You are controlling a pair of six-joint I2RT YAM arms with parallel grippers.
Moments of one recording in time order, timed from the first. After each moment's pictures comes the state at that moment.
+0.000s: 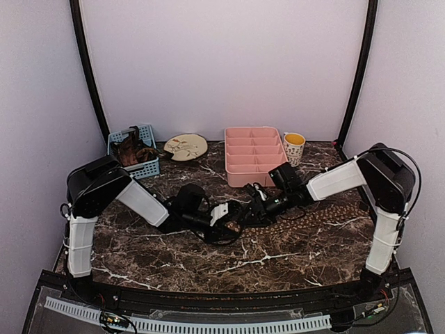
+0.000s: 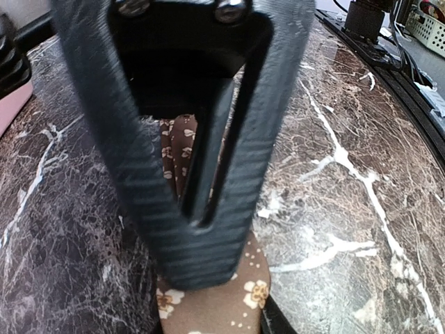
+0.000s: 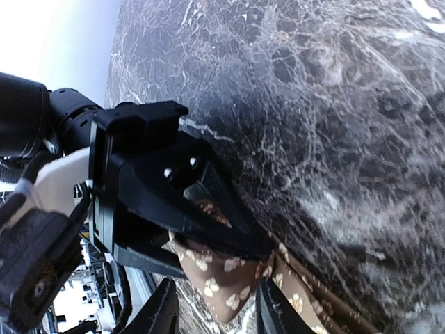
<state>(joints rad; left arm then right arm) -0.83 2.12 0.96 0.56 0.65 0.35 0.66 1.89 0.97 0.00 -0.85 0.55</state>
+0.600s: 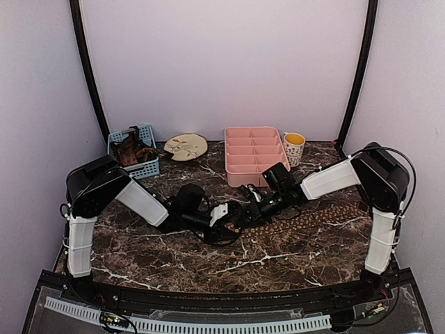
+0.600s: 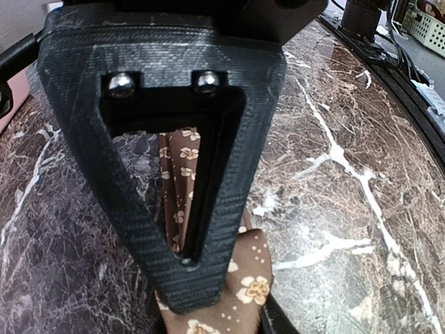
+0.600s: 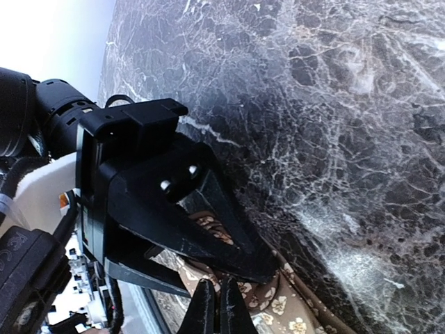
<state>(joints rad) -0.82 2.11 0.96 0.55 0.66 0.36 0.69 1.94 1.04 -0.05 -0.84 0.51</state>
